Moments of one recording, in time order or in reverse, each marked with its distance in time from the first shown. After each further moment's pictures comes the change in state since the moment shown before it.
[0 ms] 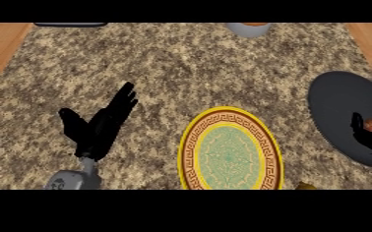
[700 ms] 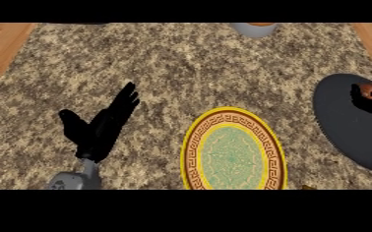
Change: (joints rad) left arm 0.008 -0.013 -0.004 -0.029 -0.012 -0.013 0.013; right arm -0.498 -0.071 -0.101 0.870 0.053 -0.071 -0.283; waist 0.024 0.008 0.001
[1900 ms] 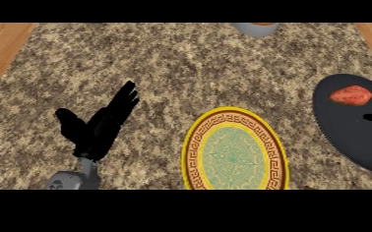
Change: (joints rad) left arm -0.005 0.001 0.012 -0.011 0.007 -0.017 0.013; right arm -0.142 -0.144 -0.160 0.417 -0.144 0.606 -0.108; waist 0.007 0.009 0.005
